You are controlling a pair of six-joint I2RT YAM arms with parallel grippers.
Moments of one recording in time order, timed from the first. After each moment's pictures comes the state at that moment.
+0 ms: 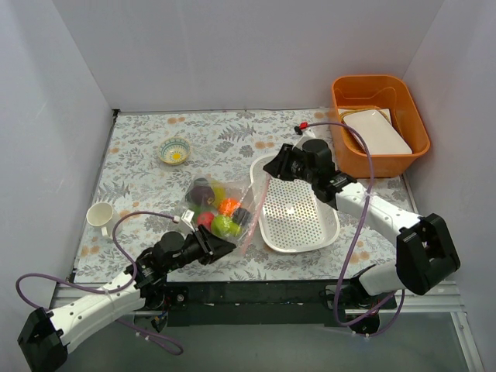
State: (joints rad) left arm -0.84 0.44 0.06 0.08 0.12 -1.37; right arm 0.59 1.40 0.91 0.12 -0.18 0.64
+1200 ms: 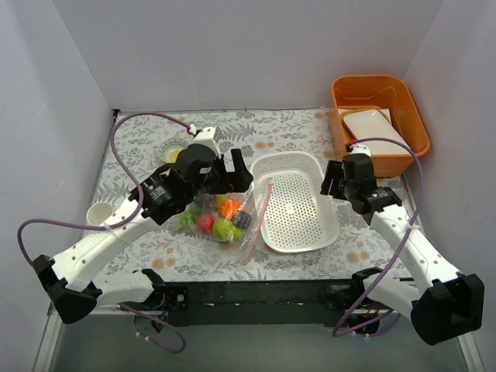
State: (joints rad) left arm -0.83 1.13 1.25 -0.63 -0.22 -0.68; right arm 0.34 1.07 0.83 -0.48 0.19 0.40
